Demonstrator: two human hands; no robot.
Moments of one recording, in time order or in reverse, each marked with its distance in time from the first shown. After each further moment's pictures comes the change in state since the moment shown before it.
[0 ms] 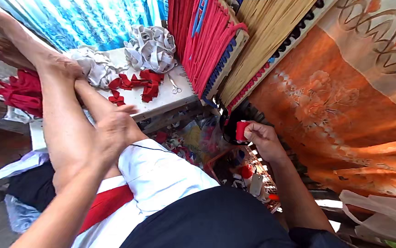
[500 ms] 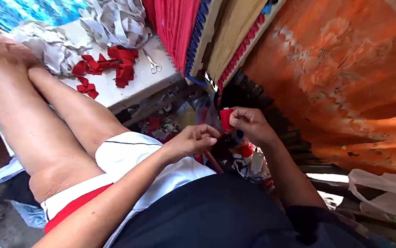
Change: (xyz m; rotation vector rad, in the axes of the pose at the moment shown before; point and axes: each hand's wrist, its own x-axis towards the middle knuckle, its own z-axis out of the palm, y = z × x) left_hand 0.021 0.077 0.163 -0.823 -0.842 -0.360; right_hand 0.007 0.033 -0.005 0.095 -0.109 0.083
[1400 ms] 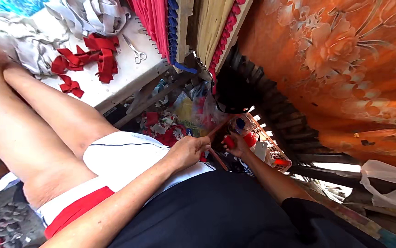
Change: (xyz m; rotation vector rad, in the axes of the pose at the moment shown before) left_hand 0.009 -0.029 0.018 0.886 -0.005 -0.057; right_hand -0.070 0.257 0.019 0.913 0.411 0.880
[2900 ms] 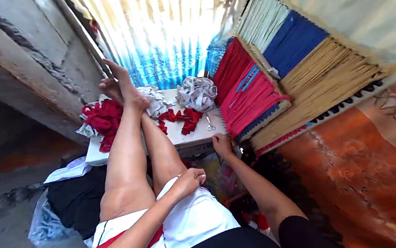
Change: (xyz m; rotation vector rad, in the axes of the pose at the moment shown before) left_hand -0.099 -0.096 -0.081 -0.409 0.357 -0.372; right_hand 0.041 -0.093 0.389 -1.551 0.036 -1.039
